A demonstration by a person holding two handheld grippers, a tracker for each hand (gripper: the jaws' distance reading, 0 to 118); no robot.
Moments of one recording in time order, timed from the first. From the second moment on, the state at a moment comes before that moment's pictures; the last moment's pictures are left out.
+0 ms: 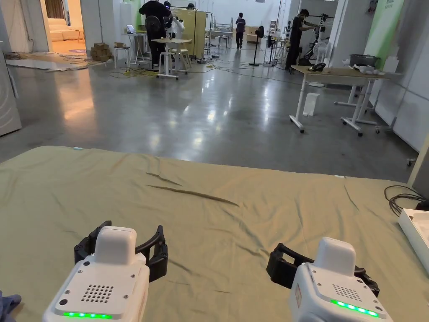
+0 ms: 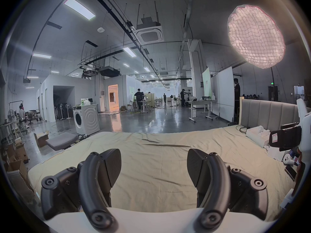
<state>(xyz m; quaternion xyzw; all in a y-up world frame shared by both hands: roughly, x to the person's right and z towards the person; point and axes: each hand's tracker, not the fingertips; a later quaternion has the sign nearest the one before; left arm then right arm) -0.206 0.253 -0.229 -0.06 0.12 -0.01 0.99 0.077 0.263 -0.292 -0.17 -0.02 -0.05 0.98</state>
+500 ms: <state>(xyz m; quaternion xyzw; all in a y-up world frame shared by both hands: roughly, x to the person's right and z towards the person) -0.209 0.254 -0.230 -0.06 0.11 -0.01 0.99 0.083 0.264 -0.298 -0.19 -0.02 -0.07 0.98</state>
